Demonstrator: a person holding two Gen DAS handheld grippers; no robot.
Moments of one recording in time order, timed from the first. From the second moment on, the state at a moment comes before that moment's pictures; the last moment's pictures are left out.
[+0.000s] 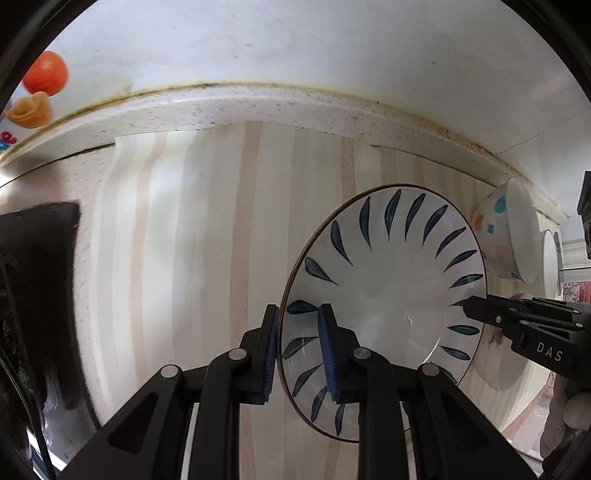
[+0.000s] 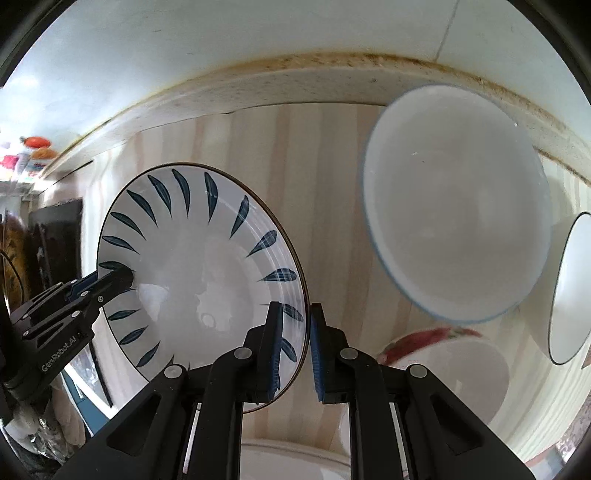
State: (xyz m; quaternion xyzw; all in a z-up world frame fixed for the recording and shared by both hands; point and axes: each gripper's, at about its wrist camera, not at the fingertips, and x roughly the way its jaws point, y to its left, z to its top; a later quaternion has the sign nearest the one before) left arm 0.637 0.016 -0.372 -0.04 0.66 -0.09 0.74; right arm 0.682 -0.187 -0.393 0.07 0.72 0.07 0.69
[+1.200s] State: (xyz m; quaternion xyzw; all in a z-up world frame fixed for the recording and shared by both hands) left arm 0.431 -0.033 -0.365 -0.07 0.70 -0.11 0.71; right arm 0.429 -0.267 -0.375 0.09 0.73 0.09 0.67
